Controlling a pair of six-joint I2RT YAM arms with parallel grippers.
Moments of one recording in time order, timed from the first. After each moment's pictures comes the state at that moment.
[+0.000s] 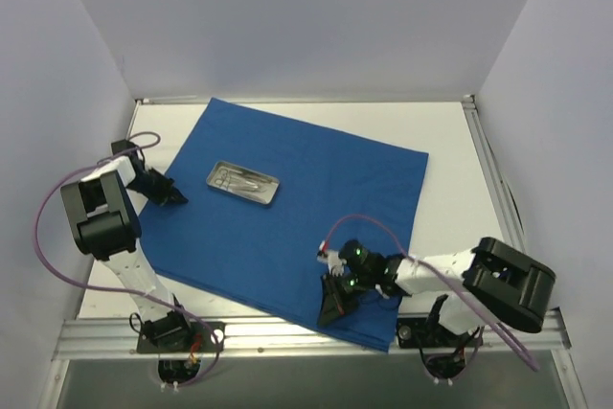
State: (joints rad) left arm 0.34 1.97 1.28 -0.64 0.37 -0.64; right arm 1.01 1.41 0.28 0.24 -0.67 0.83
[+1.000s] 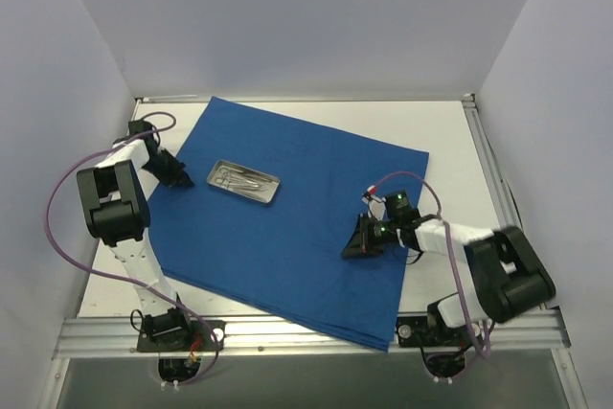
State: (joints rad) left arm 0.23 2.08 1.48 -0.66 0.27 -0.61; right arm 0.37 1.51 0.45 0.08 -0.76 0.55
